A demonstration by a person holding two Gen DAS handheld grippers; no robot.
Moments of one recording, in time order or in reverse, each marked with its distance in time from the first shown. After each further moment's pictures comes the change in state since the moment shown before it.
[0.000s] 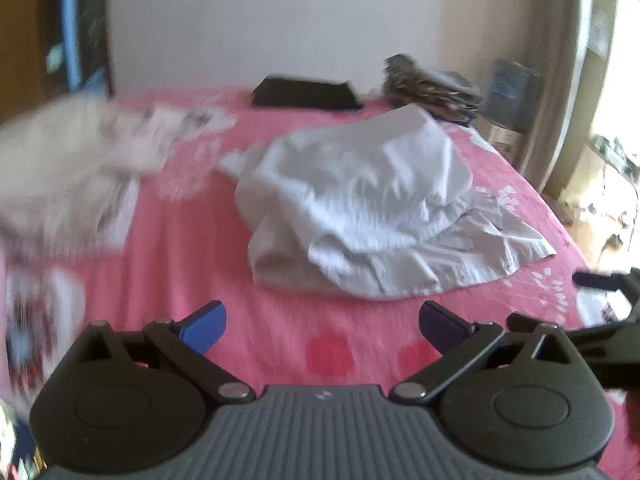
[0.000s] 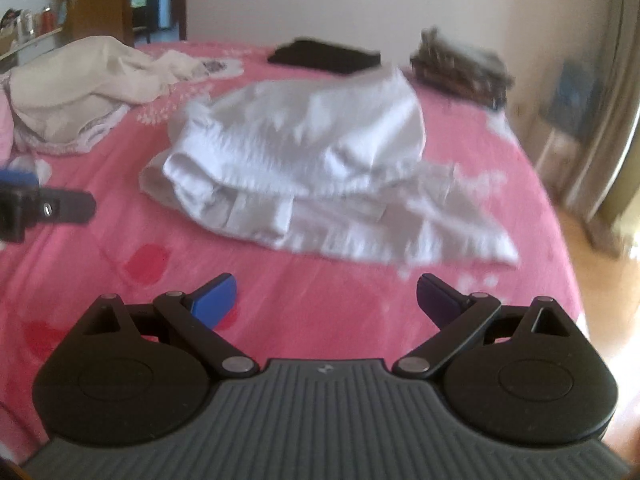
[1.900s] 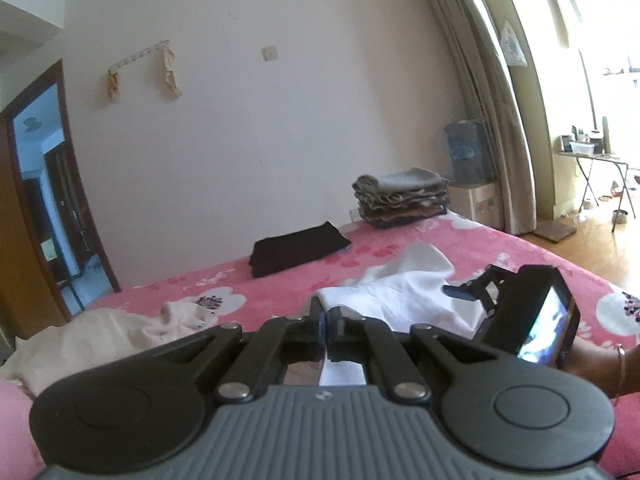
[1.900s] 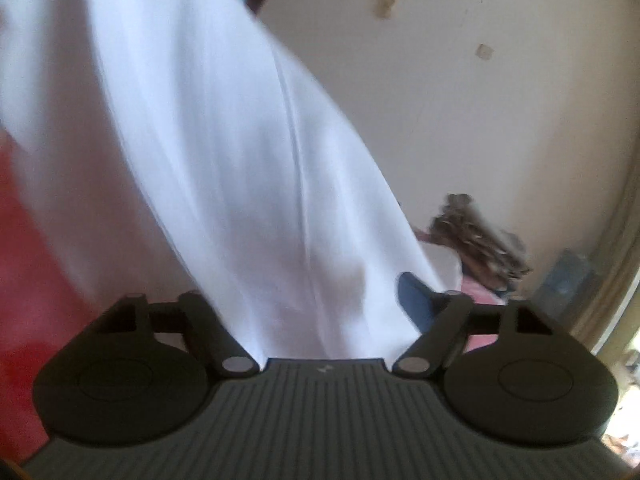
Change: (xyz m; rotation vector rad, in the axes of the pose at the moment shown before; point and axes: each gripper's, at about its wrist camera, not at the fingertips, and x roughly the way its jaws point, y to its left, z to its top) left arm -0.071 -0.018 0.025 0.272 -0.397 0.110; right arm 0.107 0.053 0.031 -0.334 -0.398 -0.146
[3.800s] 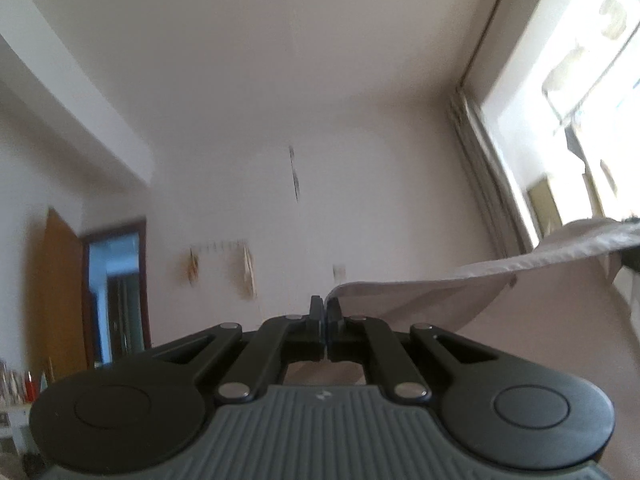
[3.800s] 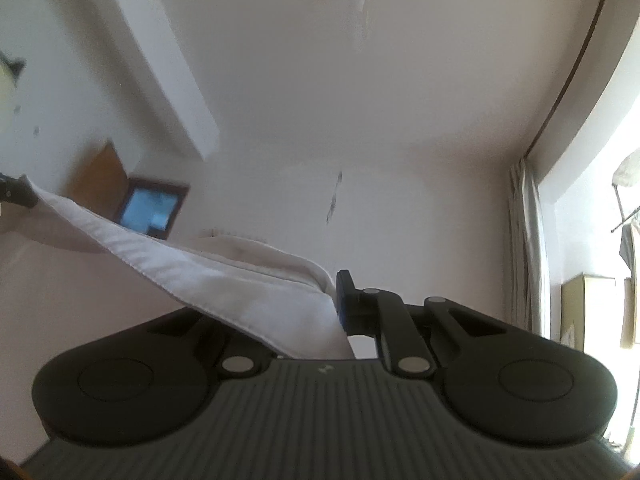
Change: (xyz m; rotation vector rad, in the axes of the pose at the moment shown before) left arm -0.240 0.044 0.229 -0.098 -0.485 0.169; right arm -0.409 -0.285 0.230 0.214 -0.684 -0.242
